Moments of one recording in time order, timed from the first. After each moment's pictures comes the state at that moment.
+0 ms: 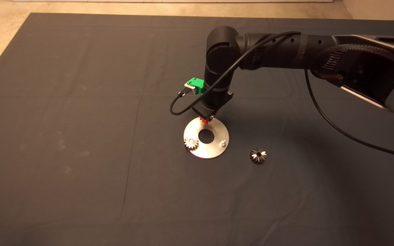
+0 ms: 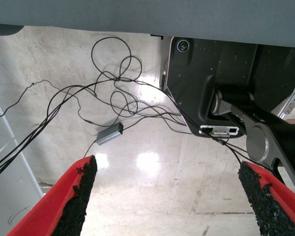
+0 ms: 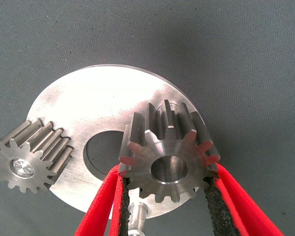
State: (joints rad) left arm -0.49 1.27 -0.34 0.00 1.52 -1.01; right arm 0.40 3.00 -1.58 -0.21 -1.52 0.70
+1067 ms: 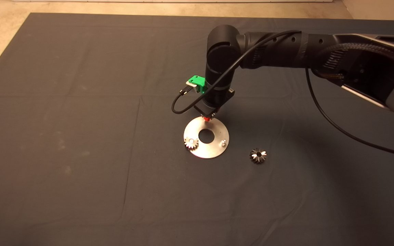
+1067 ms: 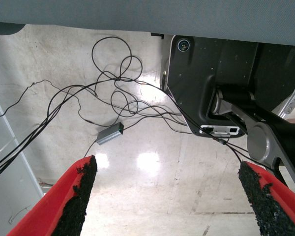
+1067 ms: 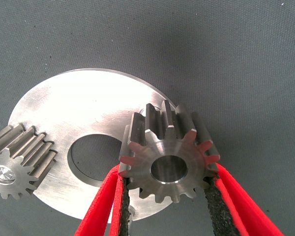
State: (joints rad) left arm -0.49 1.26 -0.34 0.00 1.52 -0.99; right arm 0.40 3.00 -1.59 -0.25 -1.53 0.70
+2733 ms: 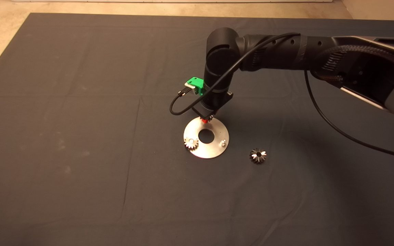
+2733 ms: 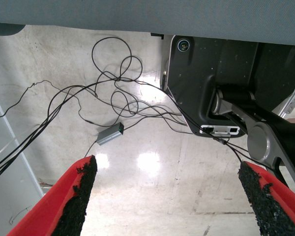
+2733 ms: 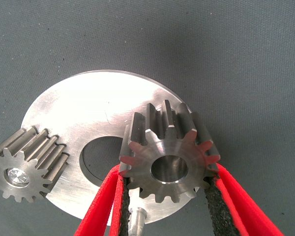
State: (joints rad) left arm -0.49 1.26 -0.34 0.00 1.52 -0.99; right arm 0.39 3.00 -1.57 -0.25 -1.51 0.73
